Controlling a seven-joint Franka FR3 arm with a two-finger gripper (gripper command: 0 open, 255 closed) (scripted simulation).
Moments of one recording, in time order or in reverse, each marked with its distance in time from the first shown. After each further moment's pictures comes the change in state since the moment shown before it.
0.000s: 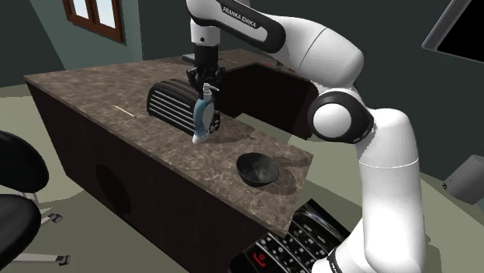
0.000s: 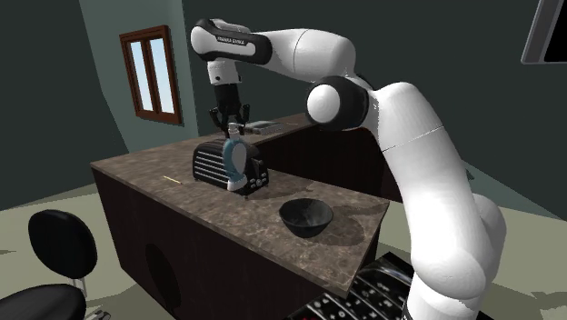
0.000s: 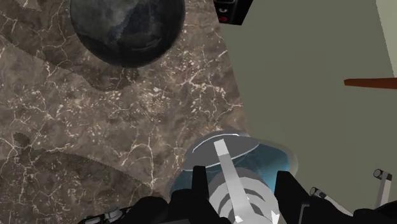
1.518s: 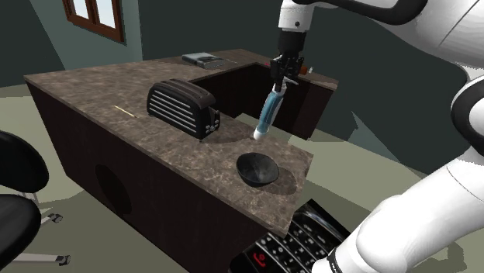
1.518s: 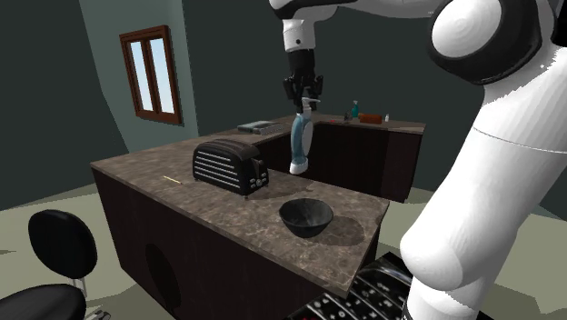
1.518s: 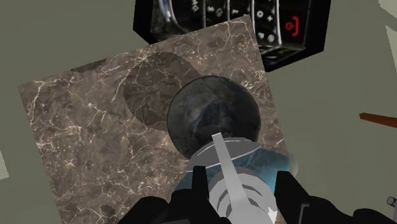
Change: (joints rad) arm -0.223 -0.765 -0.102 -0.817 0.064 0.072 -0.282
